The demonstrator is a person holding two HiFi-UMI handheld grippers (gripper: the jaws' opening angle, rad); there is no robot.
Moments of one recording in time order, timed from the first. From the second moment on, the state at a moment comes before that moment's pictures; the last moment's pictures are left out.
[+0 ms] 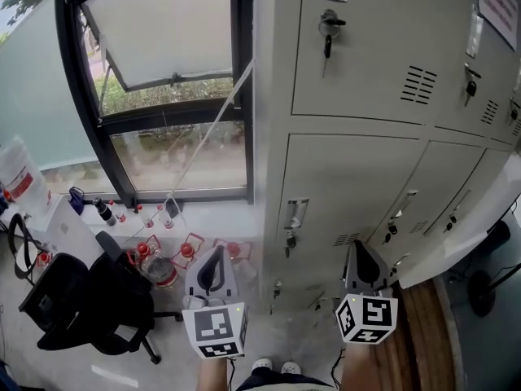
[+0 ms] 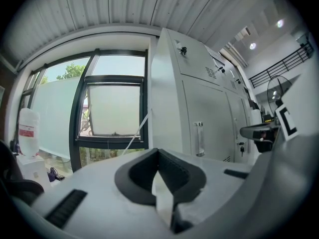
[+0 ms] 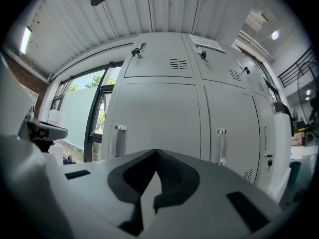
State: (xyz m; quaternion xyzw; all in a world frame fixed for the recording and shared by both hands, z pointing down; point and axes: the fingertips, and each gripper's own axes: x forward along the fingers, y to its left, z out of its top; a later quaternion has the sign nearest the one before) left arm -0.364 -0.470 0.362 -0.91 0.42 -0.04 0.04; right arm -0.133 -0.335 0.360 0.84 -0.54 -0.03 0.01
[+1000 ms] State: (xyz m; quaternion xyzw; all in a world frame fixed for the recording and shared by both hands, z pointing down) left arm -0.336 -0.452 0.361 -0.91 0.42 -0.04 0.04; right arm -0.109 -0.324 0.355 0.84 -0.55 -0.04 0.00
